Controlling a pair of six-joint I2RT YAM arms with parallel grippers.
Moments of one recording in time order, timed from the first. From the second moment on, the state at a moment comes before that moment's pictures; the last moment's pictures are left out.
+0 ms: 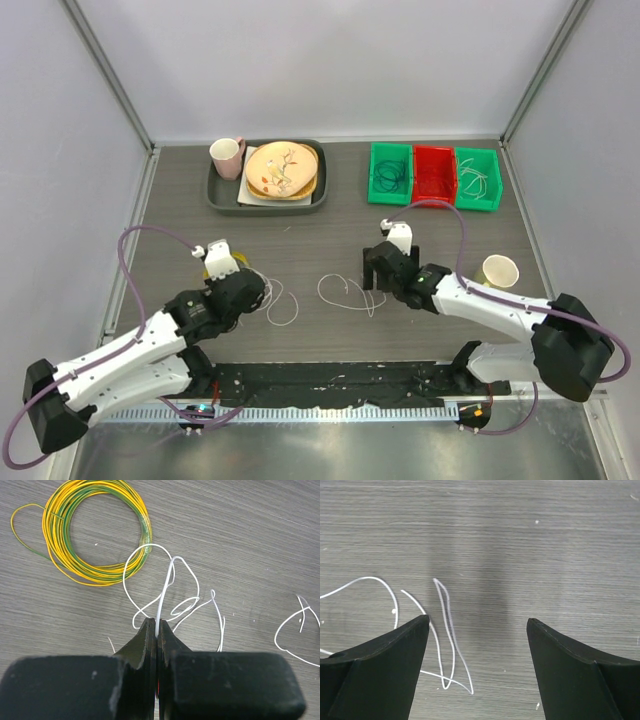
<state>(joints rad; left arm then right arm) -0.91 0.79 0.61 -0.76 -0.71 -1.02 0.84 1.25 0.68 -0.33 0.52 0.60</state>
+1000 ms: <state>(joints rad) -0.91 0.85 0.61 -0.71 -0.69 -0.99 0.94 1.55 0.77 -0.28 0.43 0.54</state>
